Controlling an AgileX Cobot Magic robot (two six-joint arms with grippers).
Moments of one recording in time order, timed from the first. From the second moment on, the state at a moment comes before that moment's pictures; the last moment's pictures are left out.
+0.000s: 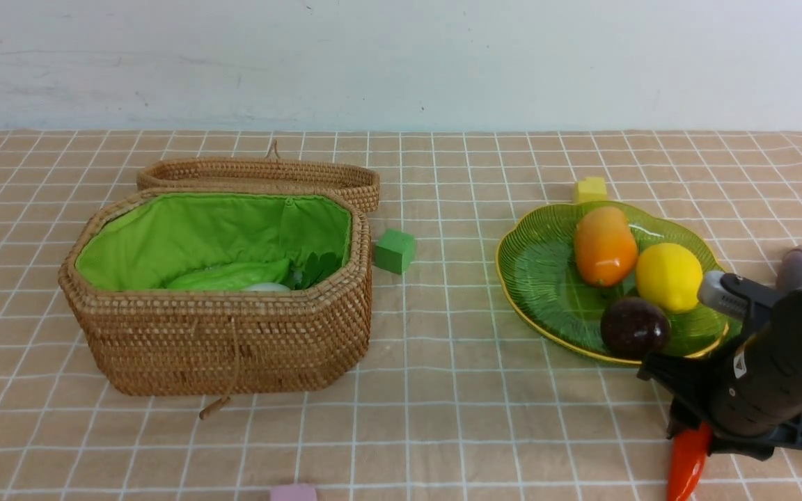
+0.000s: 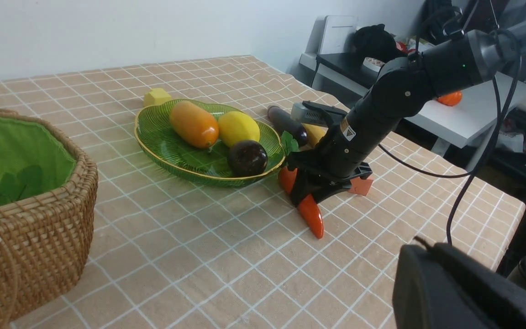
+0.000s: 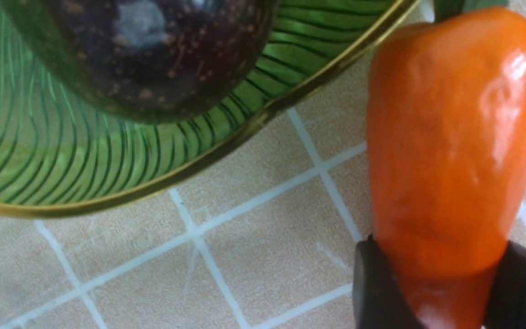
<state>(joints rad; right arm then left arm) 0.24 1.65 -0.82 -0.11 0.47 0.84 -0.78 0.20 -0.55 -0.21 0.53 -0.07</state>
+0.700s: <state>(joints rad) 0.24 1.68 -0.84 -0.07 0.53 0.79 -0.78 0.20 -0.55 -0.21 0.53 -0.06</state>
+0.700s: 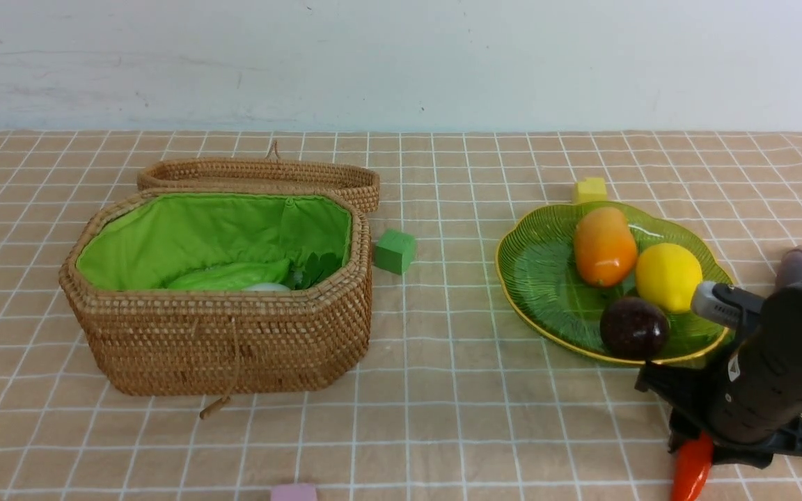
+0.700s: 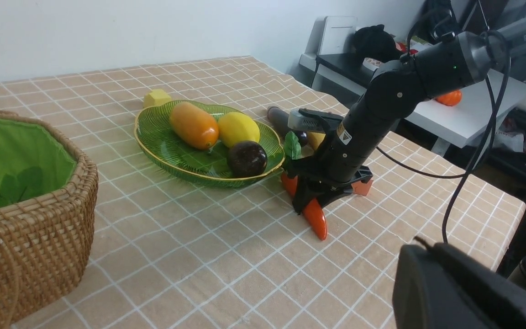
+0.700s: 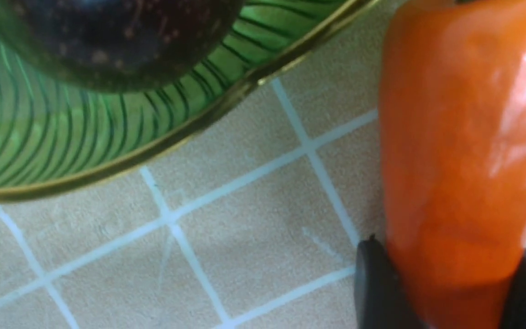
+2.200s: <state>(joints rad) 0.82 2.23 -2.26 0.14 0.80 -0.51 -0.78 0.22 -0.55 0.54 0.58 -0.67</state>
